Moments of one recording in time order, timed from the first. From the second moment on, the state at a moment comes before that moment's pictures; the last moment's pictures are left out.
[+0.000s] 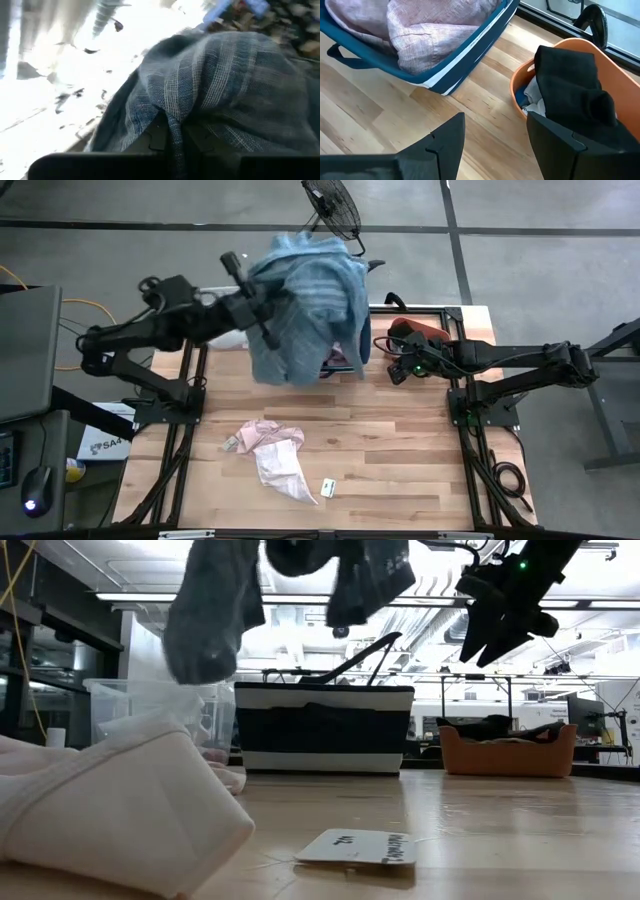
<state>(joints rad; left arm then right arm) -0.01 1.26 1.66 -0.06 -0.43 0.88 -0.09 1.05 0.86 -0.82 0.50 0.77</state>
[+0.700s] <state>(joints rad) 0.54 1.44 1.66 0.15 0.12 0.38 -0.09 1.05 0.86 -0.85 0.56 0.76</state>
